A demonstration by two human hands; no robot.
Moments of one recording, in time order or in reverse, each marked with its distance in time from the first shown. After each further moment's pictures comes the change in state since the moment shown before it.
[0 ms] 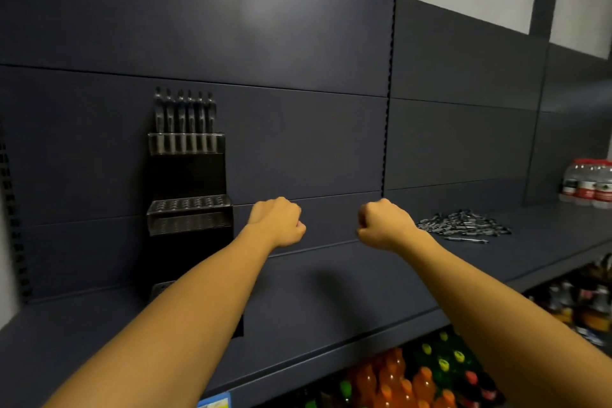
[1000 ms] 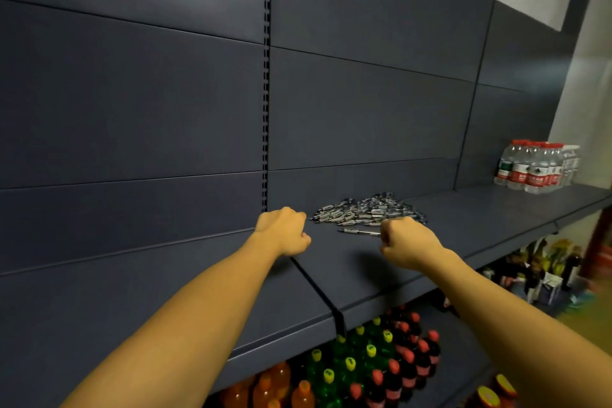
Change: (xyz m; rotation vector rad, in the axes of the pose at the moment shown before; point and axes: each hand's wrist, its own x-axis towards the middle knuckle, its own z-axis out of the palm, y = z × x) left_hand 0.215 0.314 0.130 -0.135 -0.133 0.077; right_hand 0.022 0.409 0.061 -0.128 -0.135 0.111
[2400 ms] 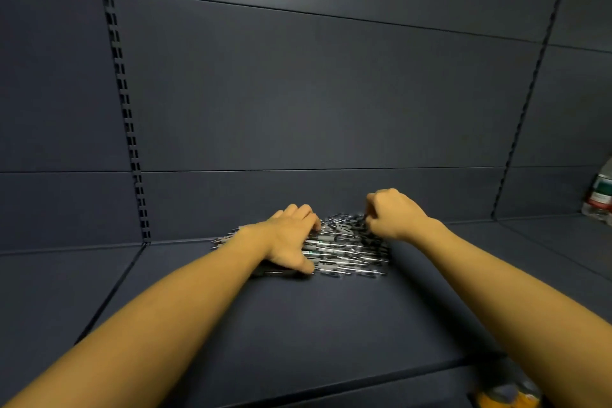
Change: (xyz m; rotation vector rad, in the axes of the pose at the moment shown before) left_hand 0.275 0.174 0.078 -0.086 -0.190 0.026; right_hand 0.293 0.266 0.065 0.141 0.029 -0.392
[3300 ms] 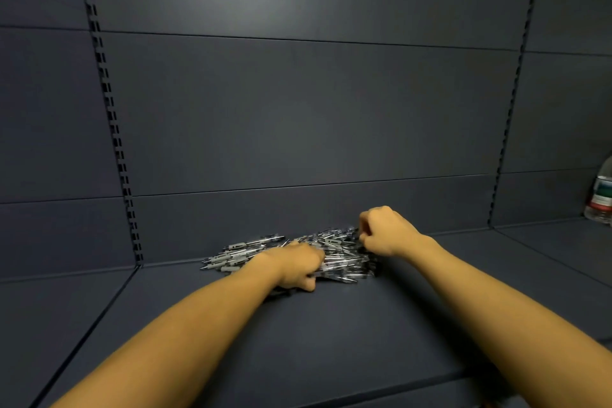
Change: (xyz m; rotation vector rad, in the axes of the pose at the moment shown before) left_hand 0.033 0.038 0.016 0.140 -0.150 0.060; right_hand -0.009 0.024 0.004 0.130 -0.021 0.024
